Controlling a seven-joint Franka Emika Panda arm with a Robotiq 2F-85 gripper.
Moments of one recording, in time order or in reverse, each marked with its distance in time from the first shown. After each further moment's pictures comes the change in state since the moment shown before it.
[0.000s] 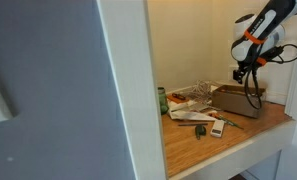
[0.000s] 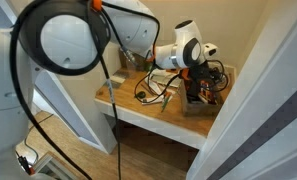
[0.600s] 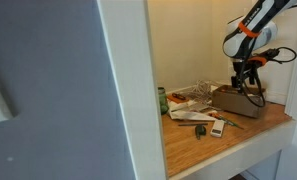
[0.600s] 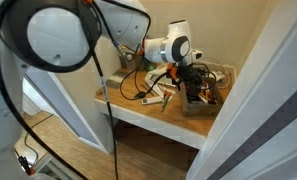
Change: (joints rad) arm -0.035 -0.076 0.140 -0.069 0.047 -0.267 -0.174
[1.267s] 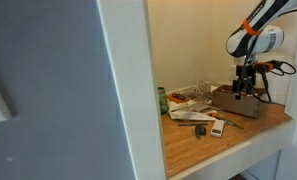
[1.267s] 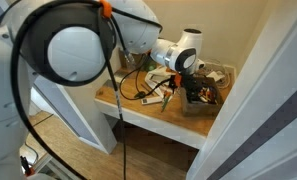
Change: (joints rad) arm -0.160 0.033 0.140 -0.001 0.257 -0.020 -0.287
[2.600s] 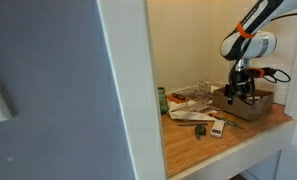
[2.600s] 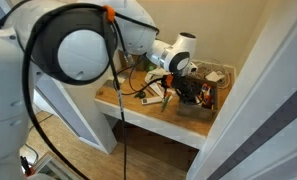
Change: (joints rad) arm 0.016 0.019 0.034 -0.012 0.067 -0.029 0.082
